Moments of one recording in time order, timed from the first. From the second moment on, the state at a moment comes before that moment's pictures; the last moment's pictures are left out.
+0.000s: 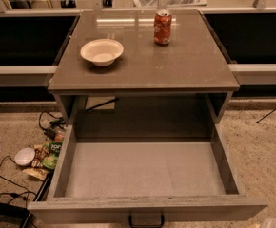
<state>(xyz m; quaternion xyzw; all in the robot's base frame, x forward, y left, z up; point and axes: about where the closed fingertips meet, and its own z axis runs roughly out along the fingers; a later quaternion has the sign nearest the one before) 0.235 -0.241 0.668 -0.49 0.86 0.06 0.14</state>
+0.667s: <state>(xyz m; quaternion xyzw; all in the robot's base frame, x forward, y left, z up) 0.195 -0.245 0.609 -0.46 0.88 0.08 0.10</state>
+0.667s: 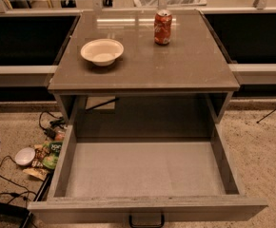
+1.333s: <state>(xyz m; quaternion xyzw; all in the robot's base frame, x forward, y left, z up) 0.275 -0.196 0.590 -0.52 0.83 0.12 0.15</state>
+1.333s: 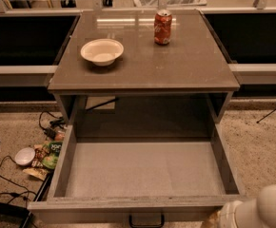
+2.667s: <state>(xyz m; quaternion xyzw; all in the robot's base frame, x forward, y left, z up) 0.402 -0.162 0.607 -0.58 0.78 0.12 0.20</state>
